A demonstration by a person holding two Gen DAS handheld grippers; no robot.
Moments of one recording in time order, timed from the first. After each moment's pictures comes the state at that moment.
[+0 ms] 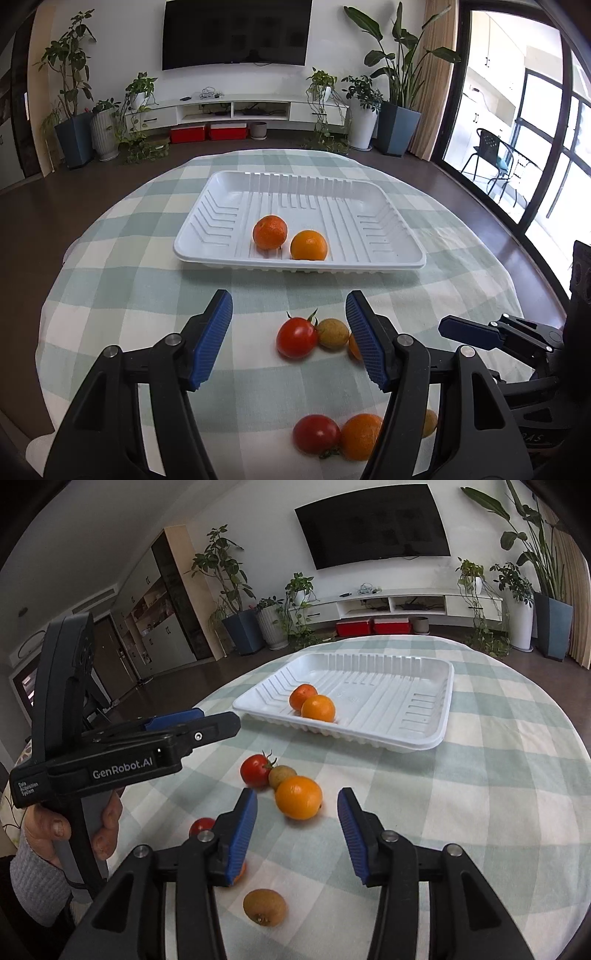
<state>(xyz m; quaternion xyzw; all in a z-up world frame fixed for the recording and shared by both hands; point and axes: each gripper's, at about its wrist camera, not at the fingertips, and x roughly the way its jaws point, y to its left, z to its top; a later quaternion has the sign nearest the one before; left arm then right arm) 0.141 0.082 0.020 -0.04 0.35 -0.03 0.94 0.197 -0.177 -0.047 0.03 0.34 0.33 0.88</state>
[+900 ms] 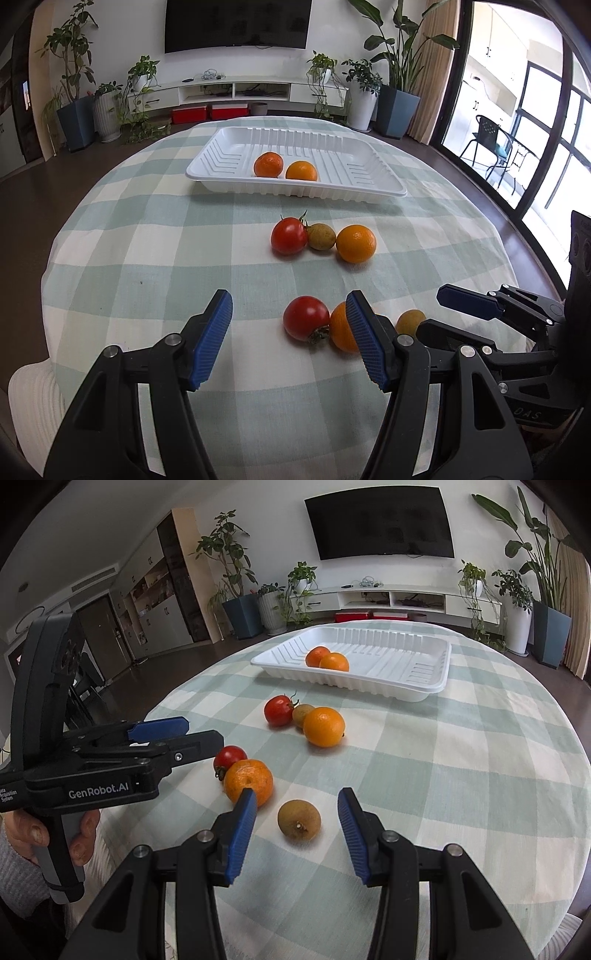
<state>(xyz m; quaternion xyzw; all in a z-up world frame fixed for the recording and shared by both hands) 0.063 0.076 -0.009 -0.04 0.38 -0.03 0.92 0.139 -0.173 -0.064 -0.01 0.35 0.32 0.88</state>
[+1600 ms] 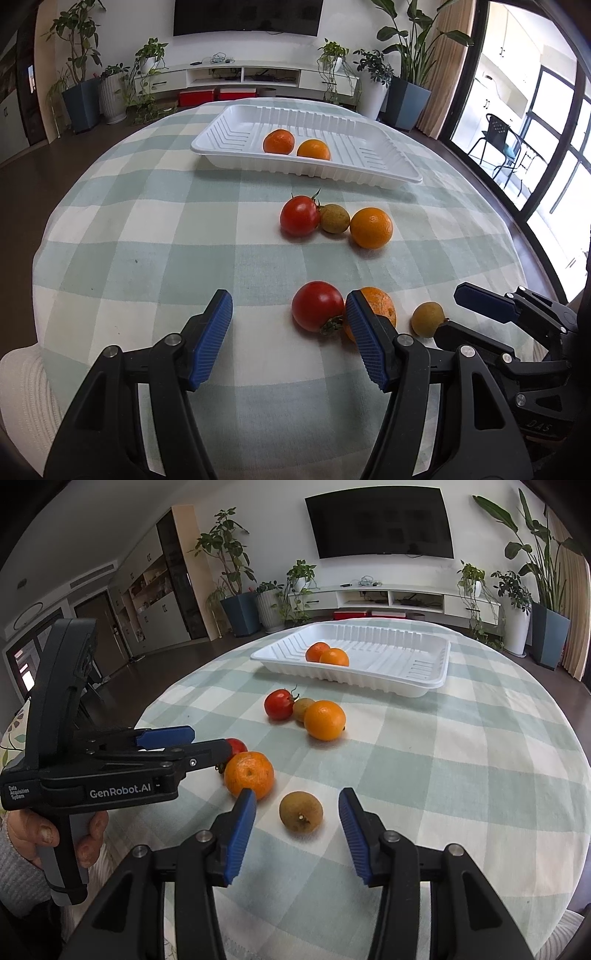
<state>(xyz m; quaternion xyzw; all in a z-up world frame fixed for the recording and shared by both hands) 0.076 0.082 -0.028 -0.06 0.41 -0.02 0.91 0.136 -0.173 -0.065 -0.01 0.35 0.31 0.88</state>
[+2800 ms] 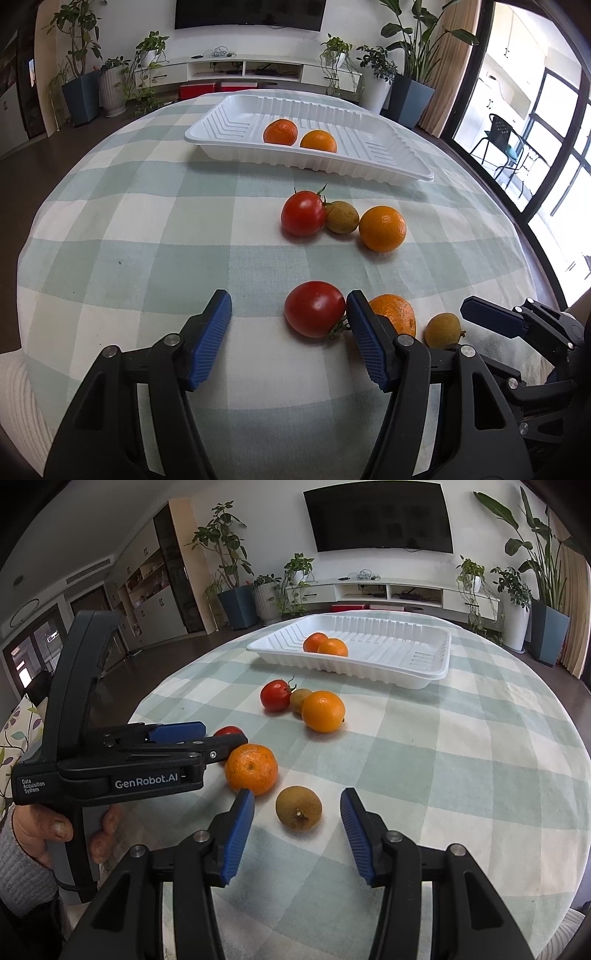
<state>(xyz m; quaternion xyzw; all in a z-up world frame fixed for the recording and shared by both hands) 0.098 0.086 -0.045 -0.07 0.42 -0.02 0.90 0.139 -0.169 -0.074 -0.02 0.36 0.31 0.88</state>
